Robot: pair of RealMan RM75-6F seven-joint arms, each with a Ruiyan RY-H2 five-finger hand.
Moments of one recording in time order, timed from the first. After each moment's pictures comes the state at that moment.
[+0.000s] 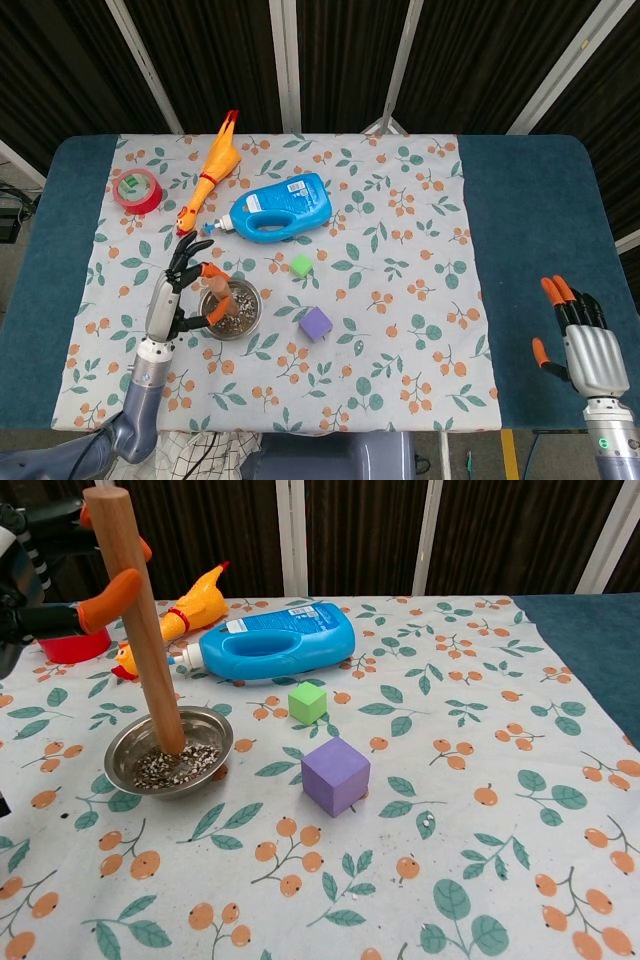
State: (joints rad) left arm -0.48 -1.88 -0.17 -1.06 1.67 1.69 -0.66; right arm 0.10 -1.12 0.08 -1.65 -1.43 1.40 -0.01
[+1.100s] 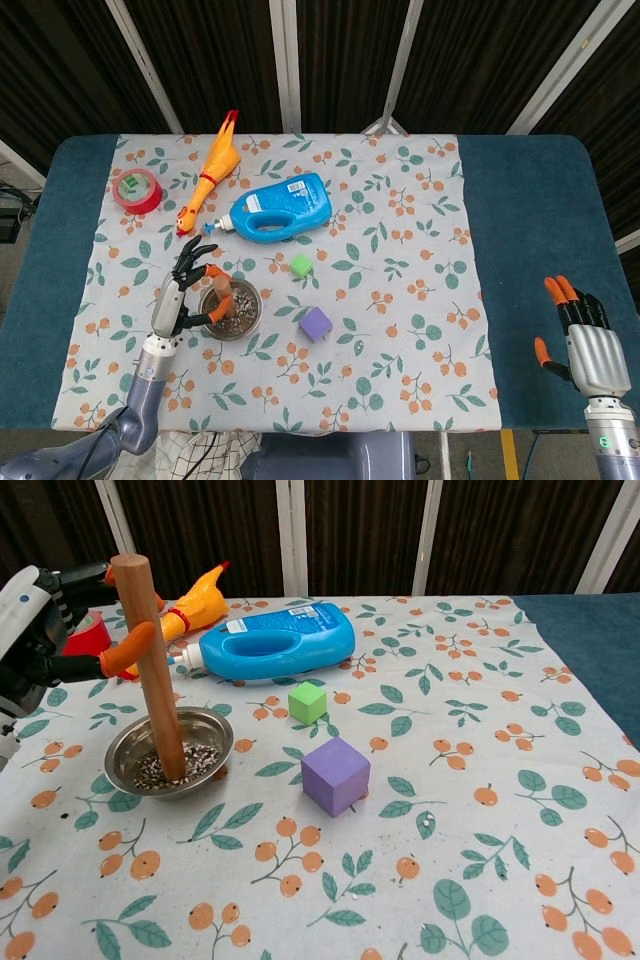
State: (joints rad) left arm -0.51 -2.00 -0.14 -0.74 1.62 1.67 -0.85; right arm 0.10 -1.12 0.08 -1.66 -1.40 1.40 -0.02
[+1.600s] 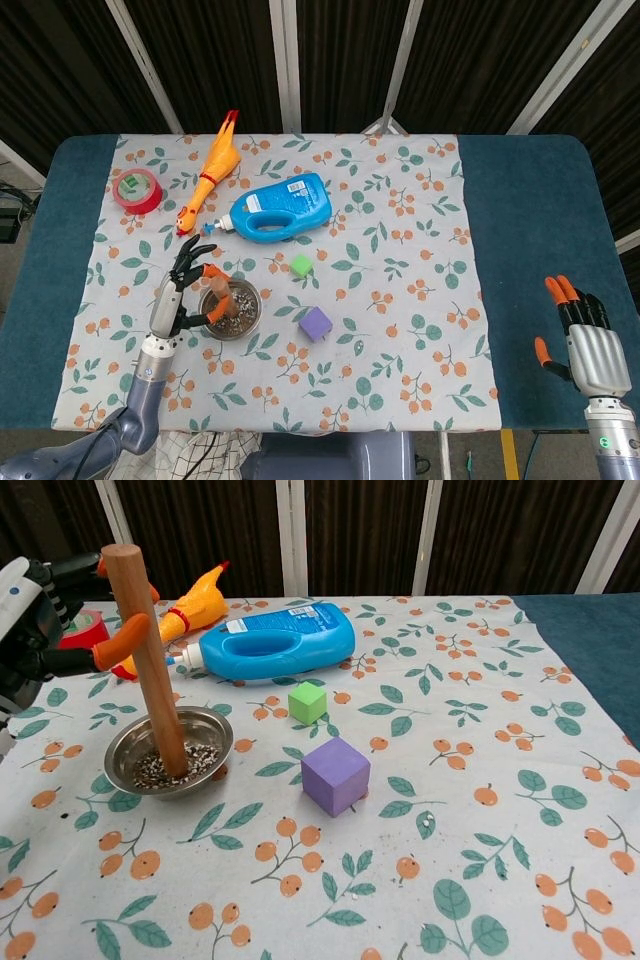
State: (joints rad) left arm -0.52 -1.99 -0.15 -0.77 1.62 1.70 -0.86; right arm 0.10 -1.12 0.08 -1.66 -1.40 1.40 -0.02
